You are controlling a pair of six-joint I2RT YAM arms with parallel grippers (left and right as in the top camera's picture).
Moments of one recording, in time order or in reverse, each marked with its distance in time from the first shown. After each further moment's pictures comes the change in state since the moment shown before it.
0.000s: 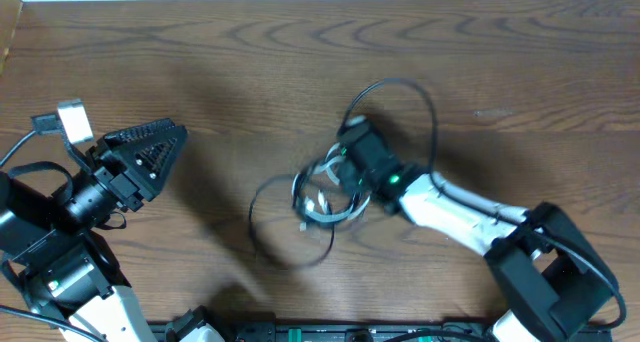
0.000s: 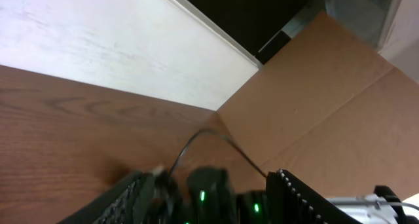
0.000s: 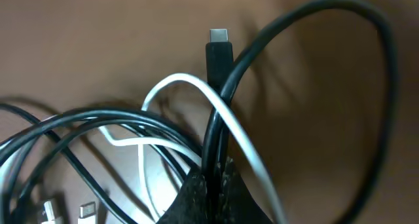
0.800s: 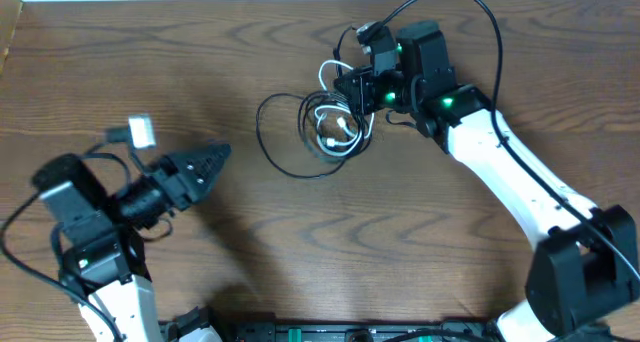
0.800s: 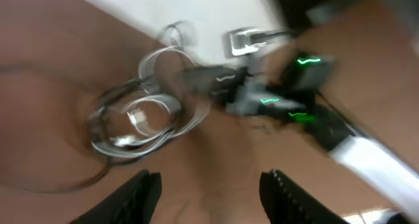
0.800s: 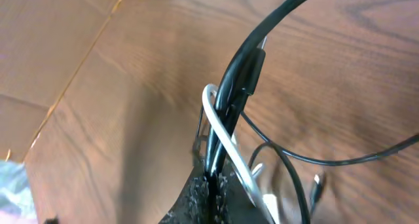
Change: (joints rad) left arm -0.204 0.022 -0.139 -0.399 -0.255 0.276; right arm -0.251 -0.036 0.408 -0.154 -0.608 -0.030
